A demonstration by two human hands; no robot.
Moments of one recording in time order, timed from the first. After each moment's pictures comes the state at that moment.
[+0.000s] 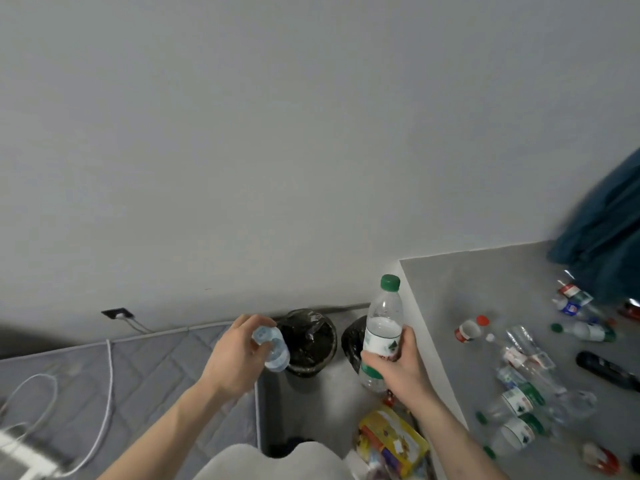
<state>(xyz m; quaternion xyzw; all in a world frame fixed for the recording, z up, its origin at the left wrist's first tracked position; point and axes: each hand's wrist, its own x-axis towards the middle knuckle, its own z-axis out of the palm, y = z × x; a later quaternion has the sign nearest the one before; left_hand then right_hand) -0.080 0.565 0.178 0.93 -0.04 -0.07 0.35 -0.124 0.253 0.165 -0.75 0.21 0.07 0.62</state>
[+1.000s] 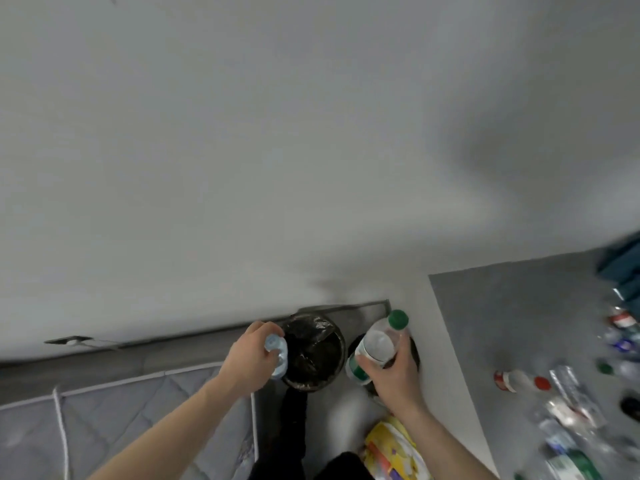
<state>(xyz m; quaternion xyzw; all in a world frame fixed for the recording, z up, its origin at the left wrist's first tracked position) 0.211 0.602 0.034 0.91 0.00 -0.27 0.33 0.144 0.320 0.058 -0.82 0.26 0.08 0.50</state>
